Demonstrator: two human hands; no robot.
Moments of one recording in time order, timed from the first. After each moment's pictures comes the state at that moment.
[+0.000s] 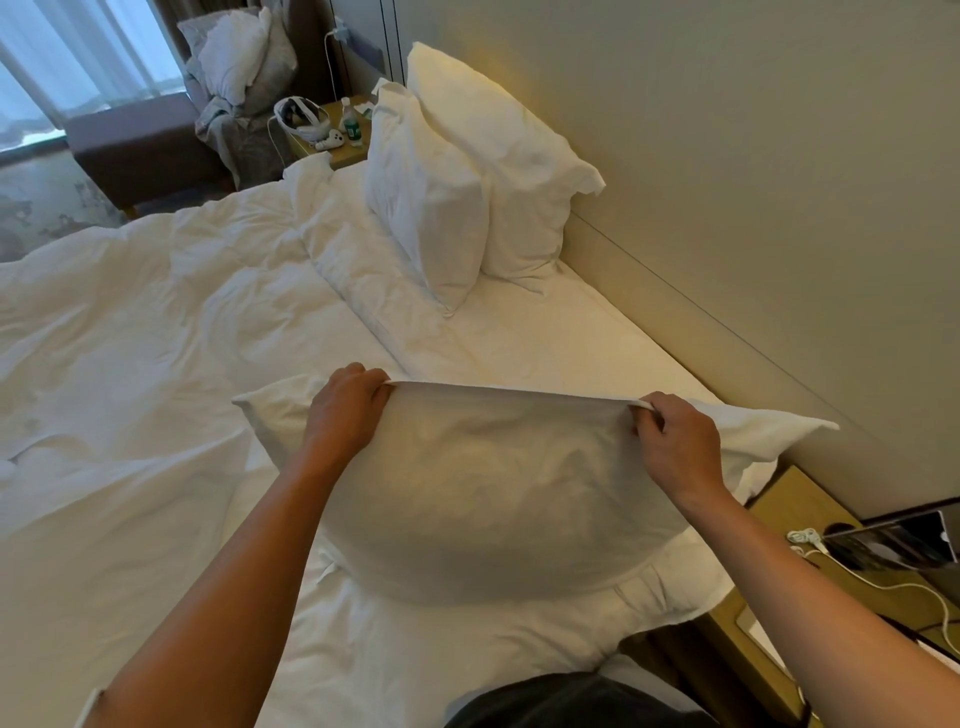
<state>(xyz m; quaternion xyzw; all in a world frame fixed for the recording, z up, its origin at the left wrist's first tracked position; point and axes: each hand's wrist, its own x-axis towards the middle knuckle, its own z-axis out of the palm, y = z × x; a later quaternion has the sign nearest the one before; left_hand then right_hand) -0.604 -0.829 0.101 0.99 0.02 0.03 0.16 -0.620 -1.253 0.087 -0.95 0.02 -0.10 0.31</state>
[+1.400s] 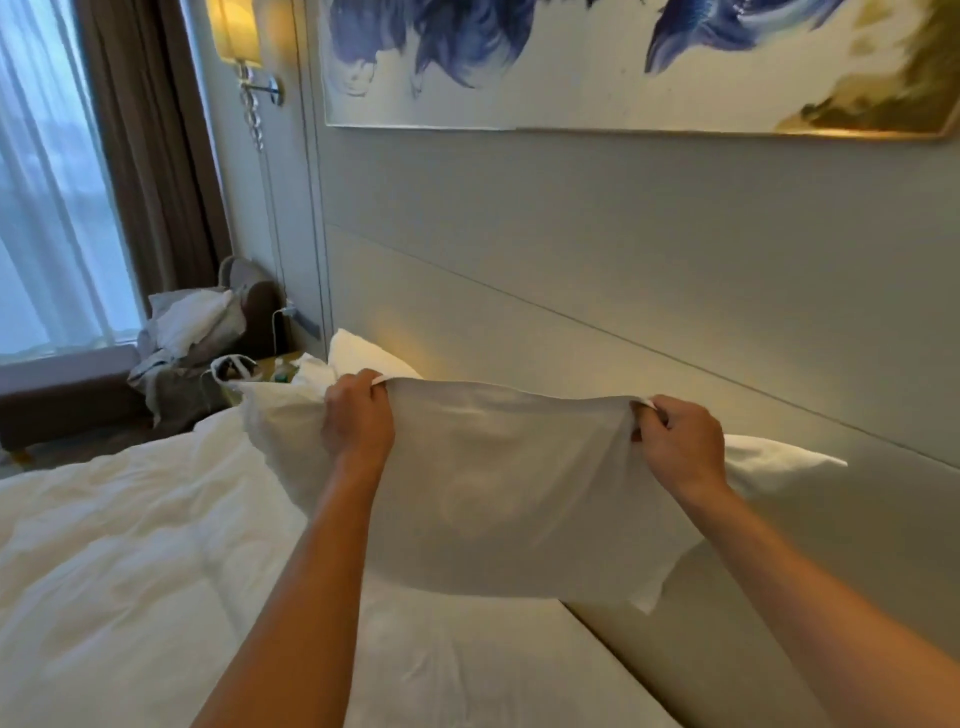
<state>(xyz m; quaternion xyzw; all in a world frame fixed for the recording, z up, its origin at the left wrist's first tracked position) -0.337 -1.045 0.354 0.85 0.12 0.36 0.36 -0.383 -1.396 0.380 -0.89 0.05 -0.31 0.32</state>
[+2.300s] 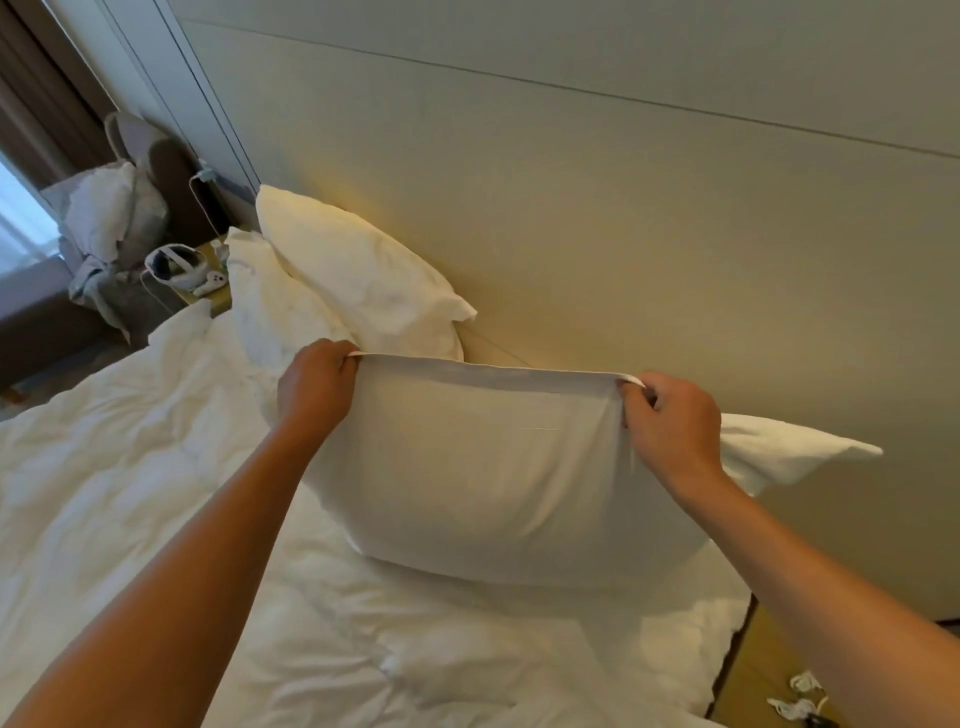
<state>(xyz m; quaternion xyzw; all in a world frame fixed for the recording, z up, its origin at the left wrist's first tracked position) -0.215 -1.026 0.185 0.98 -0.02 0.15 0.15 -0.333 -1.419 0.167 -0.91 0.14 -0.19 0.33</state>
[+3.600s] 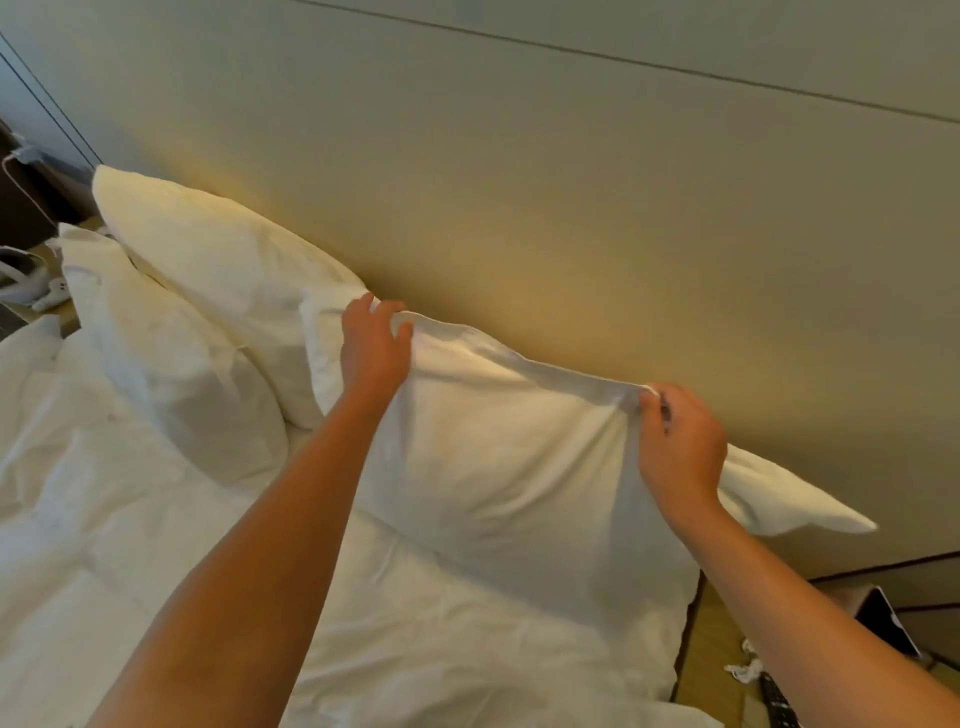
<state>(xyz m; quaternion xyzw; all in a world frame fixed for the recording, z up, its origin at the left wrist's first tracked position) -0.105 -1.199 0.121 0.94 -0.07 0.08 0.32 -0.326 -1.473 0.112 -0.87 0.29 -0.25 0.32</state>
